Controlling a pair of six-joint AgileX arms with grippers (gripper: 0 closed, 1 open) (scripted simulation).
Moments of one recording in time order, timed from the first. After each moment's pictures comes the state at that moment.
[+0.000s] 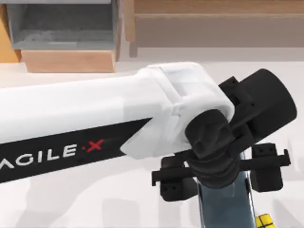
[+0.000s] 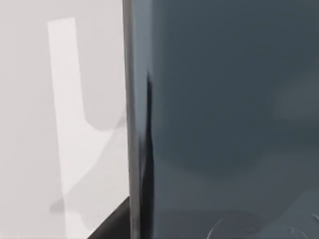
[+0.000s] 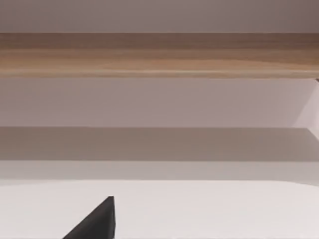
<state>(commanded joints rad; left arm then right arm) -1.14 1.78 1.48 -0.92 -0.01 -1.12 0.00 0.00 0.00 0.00 0.00 0.00</state>
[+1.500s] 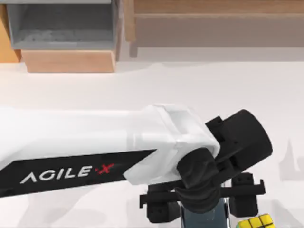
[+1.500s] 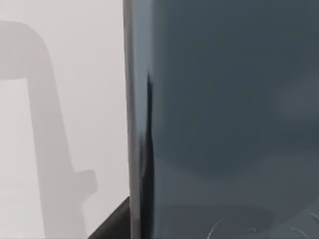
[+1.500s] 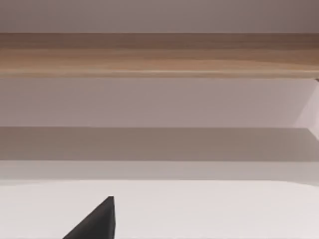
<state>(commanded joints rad) -1.15 1.81 1.27 -0.80 0.00 -1.12 0.00 0.00 0.00 0.00 0.00 0.00</state>
